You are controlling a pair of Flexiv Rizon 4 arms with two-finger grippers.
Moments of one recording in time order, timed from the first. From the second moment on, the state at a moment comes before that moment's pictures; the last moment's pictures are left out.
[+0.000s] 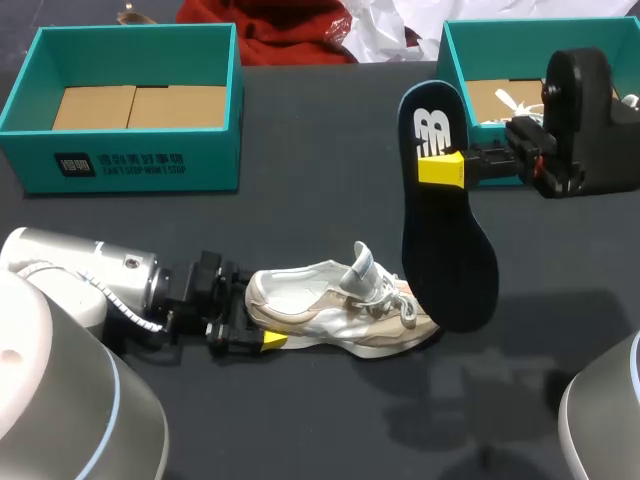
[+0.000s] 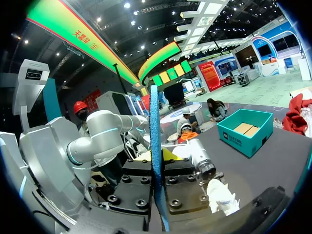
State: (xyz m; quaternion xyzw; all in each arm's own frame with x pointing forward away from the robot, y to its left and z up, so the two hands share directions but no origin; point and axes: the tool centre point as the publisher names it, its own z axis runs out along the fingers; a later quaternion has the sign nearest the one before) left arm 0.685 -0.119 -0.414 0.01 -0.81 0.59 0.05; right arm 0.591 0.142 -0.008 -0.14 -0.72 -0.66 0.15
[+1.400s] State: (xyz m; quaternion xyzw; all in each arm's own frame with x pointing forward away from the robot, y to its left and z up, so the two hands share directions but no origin) left arm 0.675 -0.064 -0.384 -0.01 -0.95 0.31 0.05; right arm 0.591 0.142 -0.008 -0.14 -0.72 -0.66 0.15
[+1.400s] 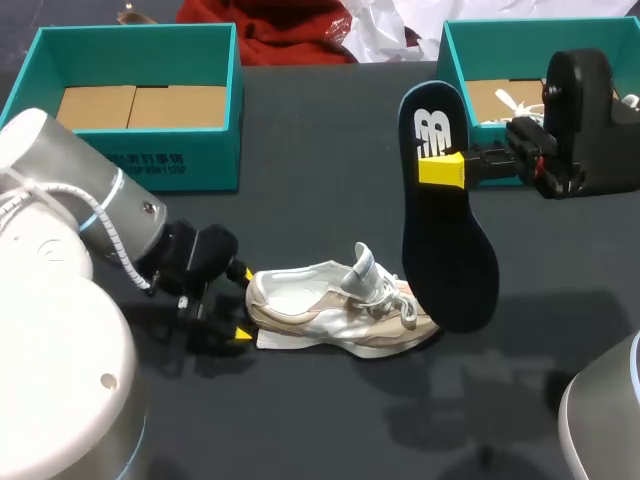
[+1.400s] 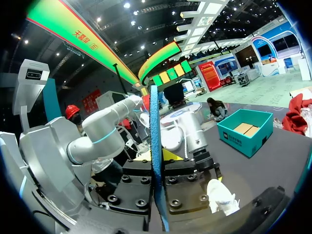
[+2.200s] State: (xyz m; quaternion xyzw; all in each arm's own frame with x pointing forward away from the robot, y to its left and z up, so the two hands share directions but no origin) left arm 0.684 -0.070 -0.354 -0.01 -0.99 0.12 0.05; right arm 0.591 0.142 -0.008 -0.14 -0.72 -0.66 0.15
